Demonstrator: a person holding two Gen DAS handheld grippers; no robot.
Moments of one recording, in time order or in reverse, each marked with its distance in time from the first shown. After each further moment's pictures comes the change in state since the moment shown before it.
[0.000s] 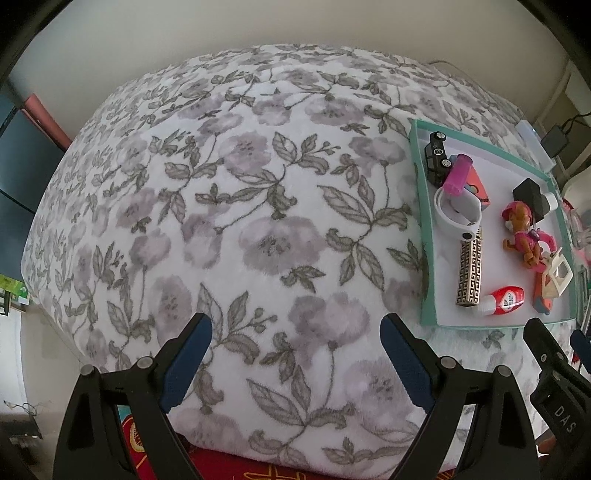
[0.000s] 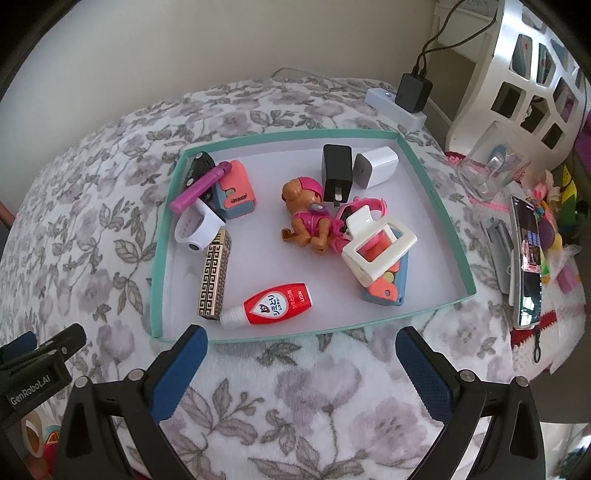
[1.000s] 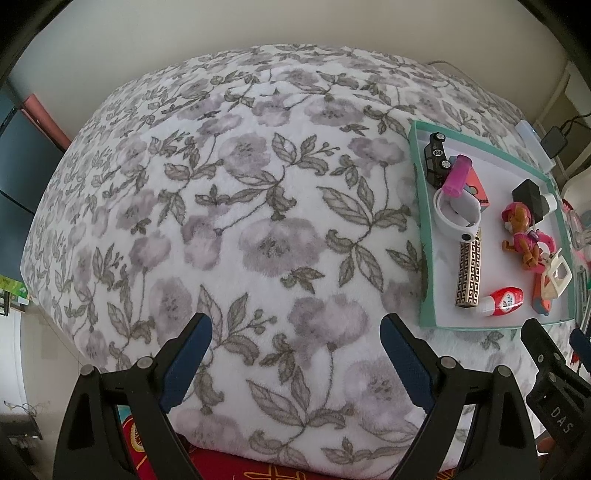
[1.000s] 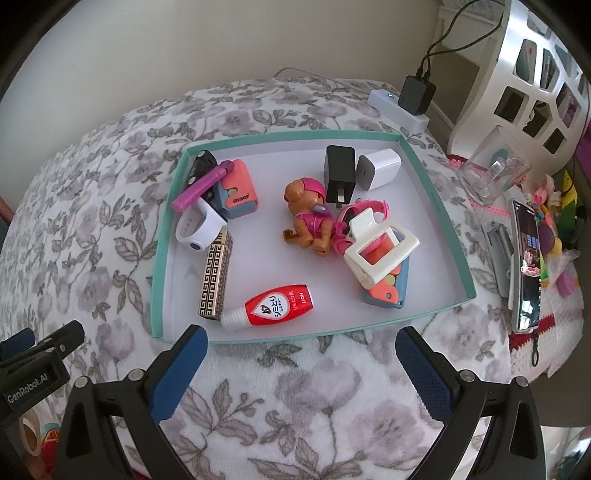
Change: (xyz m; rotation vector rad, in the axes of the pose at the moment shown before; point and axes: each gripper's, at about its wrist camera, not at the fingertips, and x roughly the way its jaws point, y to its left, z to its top) left arm 0.000 -0.002 0.002 -0.009 0.003 0.001; right arm 0.002 0.001 0.002 -0.019 0.004 -0.003
